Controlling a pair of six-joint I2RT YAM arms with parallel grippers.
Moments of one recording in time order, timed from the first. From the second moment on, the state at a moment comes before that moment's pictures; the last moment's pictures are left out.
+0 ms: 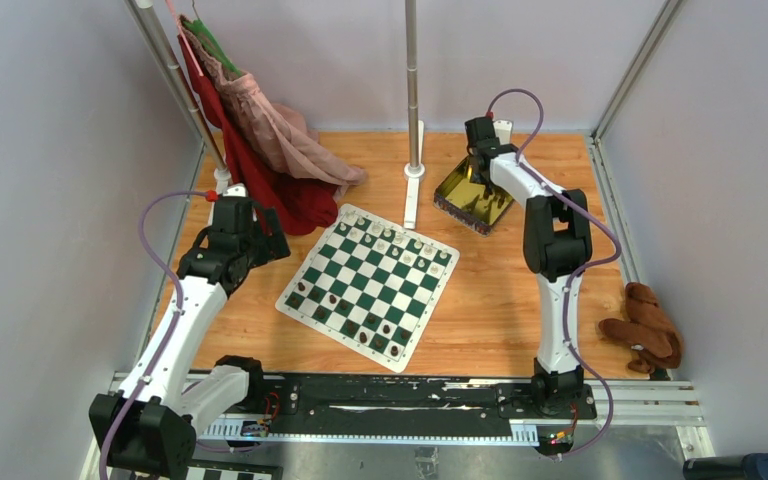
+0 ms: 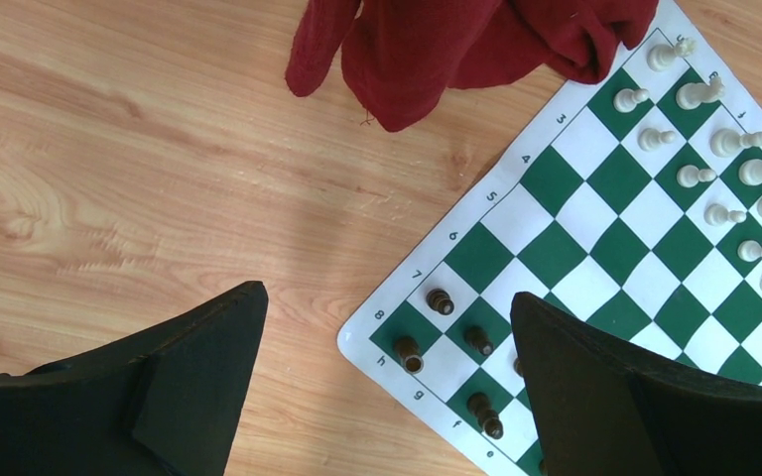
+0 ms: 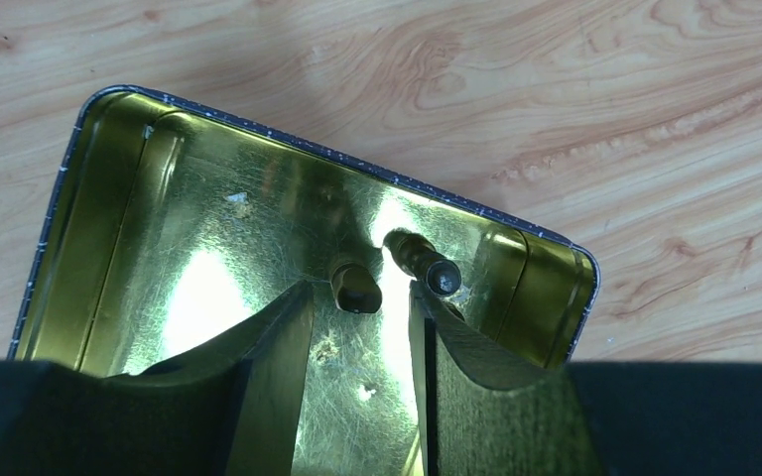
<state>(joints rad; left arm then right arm) -0.14 0.97 0.85 -0.67 -0.21 -0.39 0.24 2.21 1.81 -0.51 0.48 0.35</state>
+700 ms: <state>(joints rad) -0.14 0.99 0.85 -0.66 -0.21 -0.39 0.22 2.23 1.81 -0.50 0.45 0.35</state>
